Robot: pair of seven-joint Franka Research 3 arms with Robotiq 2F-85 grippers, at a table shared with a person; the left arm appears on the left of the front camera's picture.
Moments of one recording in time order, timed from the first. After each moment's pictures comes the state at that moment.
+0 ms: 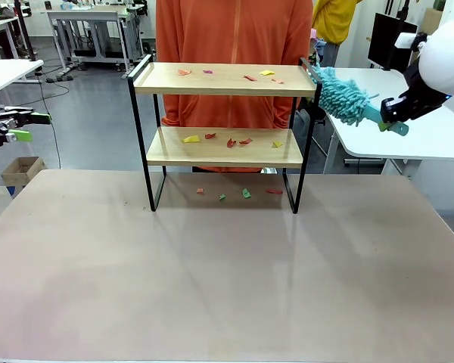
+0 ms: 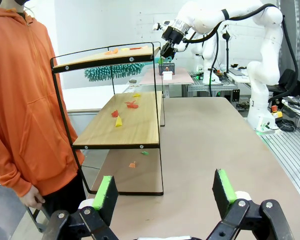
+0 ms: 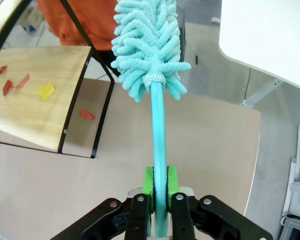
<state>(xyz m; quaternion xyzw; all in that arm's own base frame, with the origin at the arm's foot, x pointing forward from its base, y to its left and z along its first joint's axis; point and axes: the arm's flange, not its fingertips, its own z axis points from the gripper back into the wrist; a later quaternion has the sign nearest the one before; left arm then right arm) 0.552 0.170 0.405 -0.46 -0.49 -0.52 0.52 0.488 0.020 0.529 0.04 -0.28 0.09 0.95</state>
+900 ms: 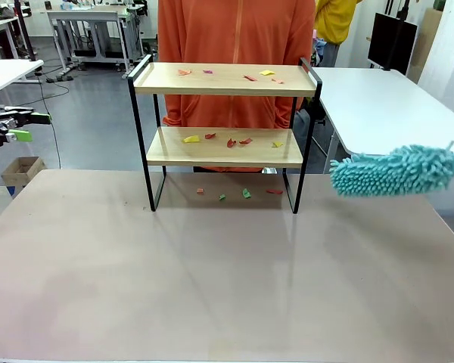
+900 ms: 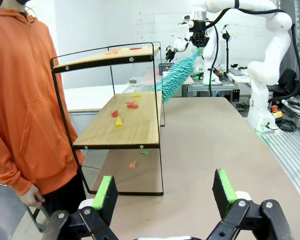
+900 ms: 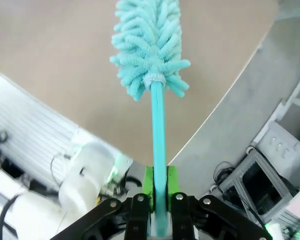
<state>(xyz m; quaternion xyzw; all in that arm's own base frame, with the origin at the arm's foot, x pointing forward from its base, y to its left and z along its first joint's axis) 0.552 0.170 0.405 -0.46 -0.49 -0.52 0.52 0.356 -0.053 0.592 0.00 0.02 0.29 0.96</state>
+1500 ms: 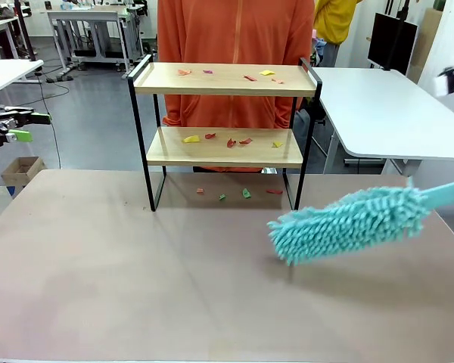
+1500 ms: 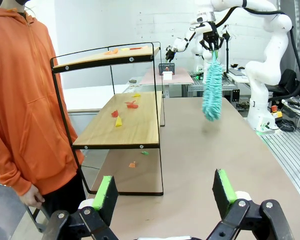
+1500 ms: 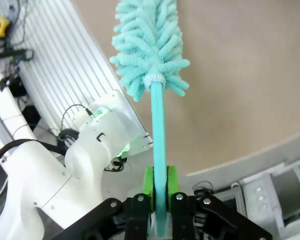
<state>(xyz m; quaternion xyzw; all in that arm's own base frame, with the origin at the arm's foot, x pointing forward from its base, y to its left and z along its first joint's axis) 0.552 0.170 0.404 -0.46 -0.49 -0.52 0.52 0.330 0.026 0.567 0.08 0.08 0.52 0.85</state>
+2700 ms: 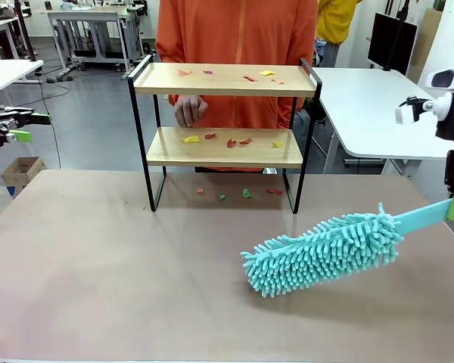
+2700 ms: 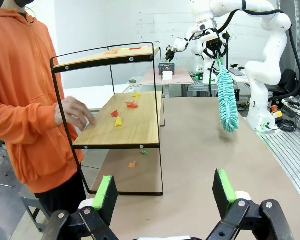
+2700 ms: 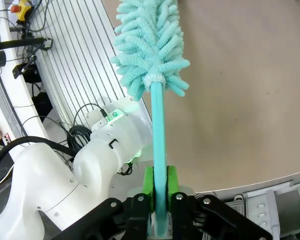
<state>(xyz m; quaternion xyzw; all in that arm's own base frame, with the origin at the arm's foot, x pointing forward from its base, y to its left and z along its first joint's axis) 0.552 0.170 0.404 -0.46 -0.49 -0.52 0.52 0.332 0.051 0.537 0.12 0.10 0.55 0.82</state>
